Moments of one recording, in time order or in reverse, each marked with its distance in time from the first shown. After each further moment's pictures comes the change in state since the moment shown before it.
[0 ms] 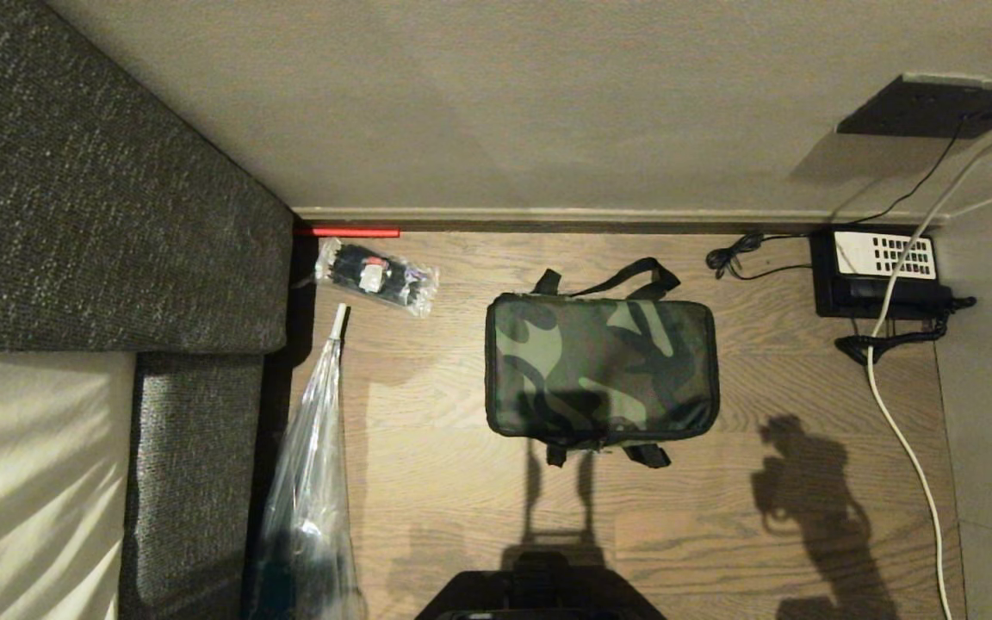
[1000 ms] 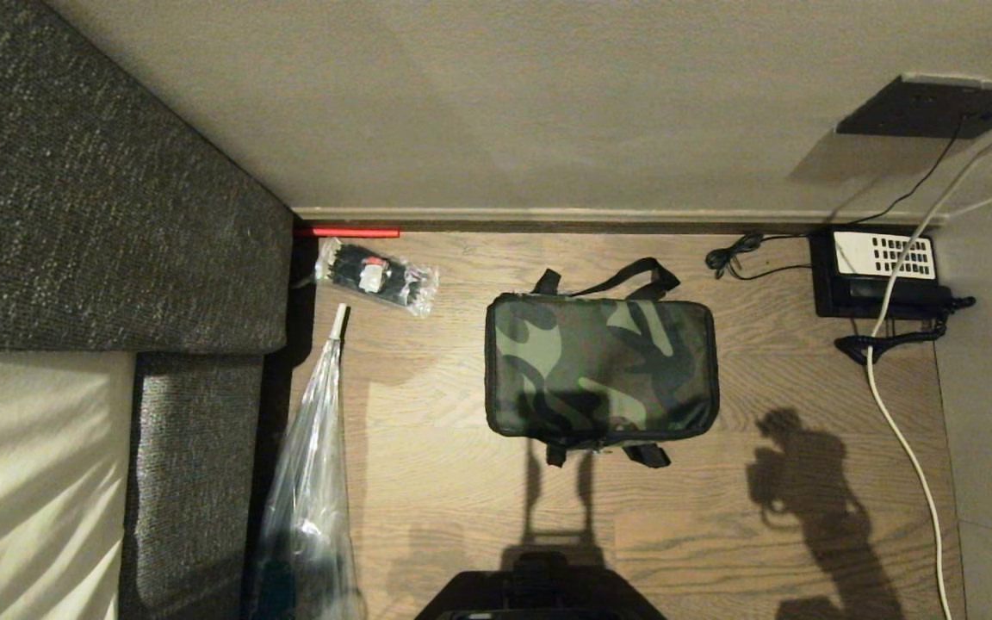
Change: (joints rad) left arm 0.000 0.000 0.000 0.000 0.001 0.000; right arm 0.044 0.038 -0.014 -0.056 0.038 0.058
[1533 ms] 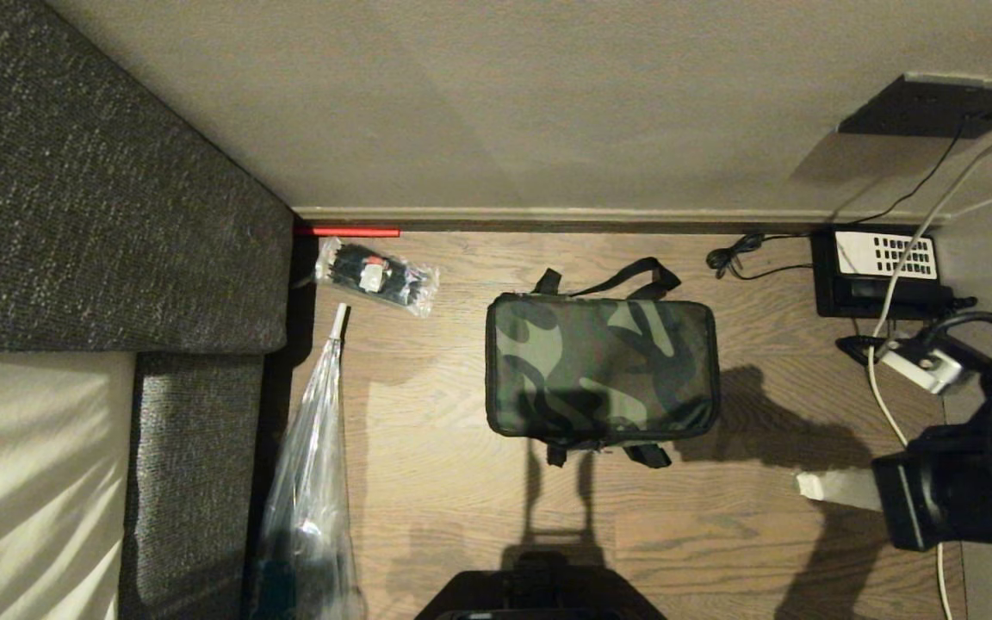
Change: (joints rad) left arm 0.000 0.000 0.000 0.001 0.000 0.000; right arm 0.248 0.667 -0.062 -0.229 0.135 0.232
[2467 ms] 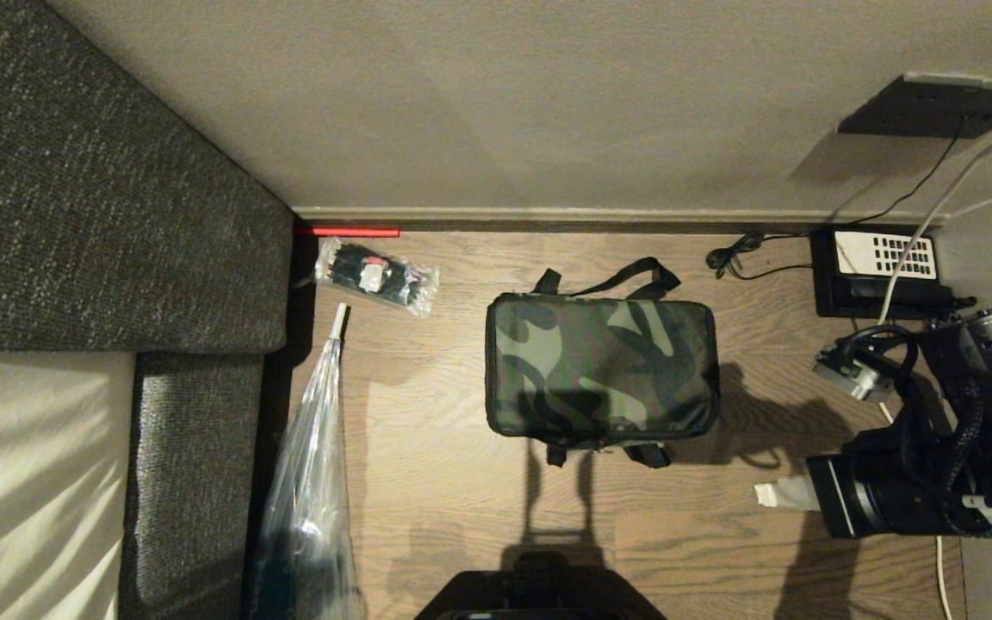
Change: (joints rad) left arm 0.000 0.000 0.000 -0.001 -0.002 0.000; right arm 0.026 0.142 -0.022 -0.018 0.006 0.067
